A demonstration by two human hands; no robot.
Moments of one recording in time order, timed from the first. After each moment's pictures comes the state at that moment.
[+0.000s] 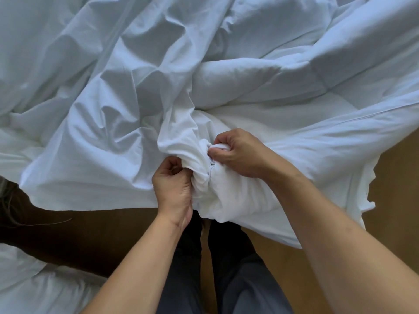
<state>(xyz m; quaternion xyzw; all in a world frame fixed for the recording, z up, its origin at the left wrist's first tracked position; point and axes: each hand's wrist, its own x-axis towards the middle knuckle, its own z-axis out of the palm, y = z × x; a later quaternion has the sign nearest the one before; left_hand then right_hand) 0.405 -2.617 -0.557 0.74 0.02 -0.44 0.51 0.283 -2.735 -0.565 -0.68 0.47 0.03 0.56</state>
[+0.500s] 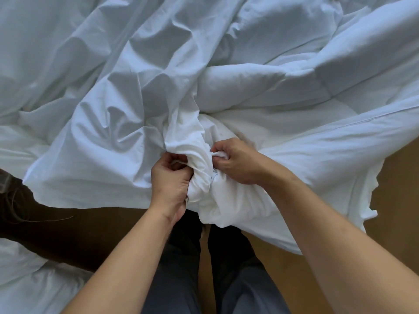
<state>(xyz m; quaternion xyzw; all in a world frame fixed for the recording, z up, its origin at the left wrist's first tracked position) 0.417 -2.634 -0.538 0.76 0.02 -0.48 0.43 0.289 -2.731 -0.573 -0.68 0.43 0.06 0.60</state>
